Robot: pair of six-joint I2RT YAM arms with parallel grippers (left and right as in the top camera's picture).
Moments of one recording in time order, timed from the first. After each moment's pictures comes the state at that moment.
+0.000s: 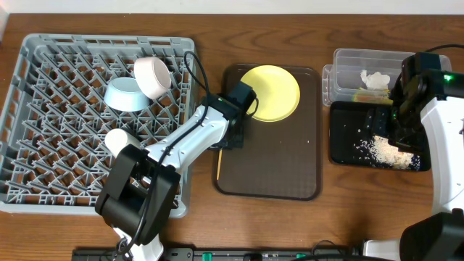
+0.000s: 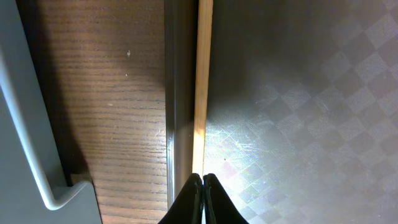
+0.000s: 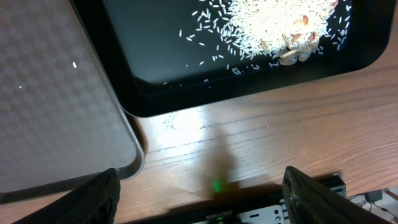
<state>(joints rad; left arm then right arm) -0.57 1.87 1.27 -0.89 -0.09 -0.54 -0.13 1.58 1.46 -1.46 0.02 0.22</state>
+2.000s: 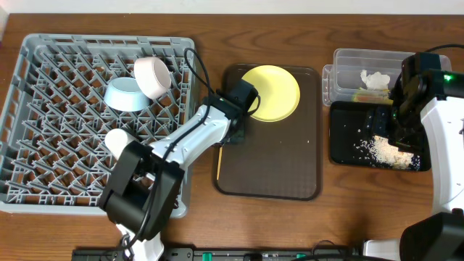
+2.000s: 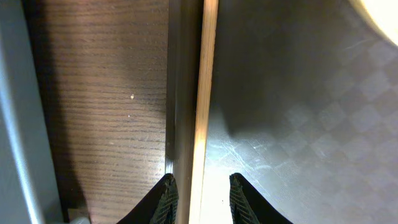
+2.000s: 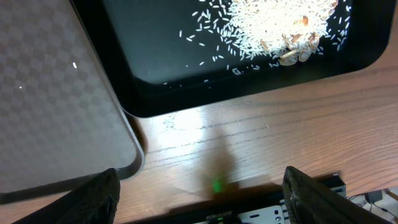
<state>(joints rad) -0.57 1.90 1.27 -0.80 -0.15 -0.56 -0.13 1.58 1.46 -1.45 0.02 0.22</state>
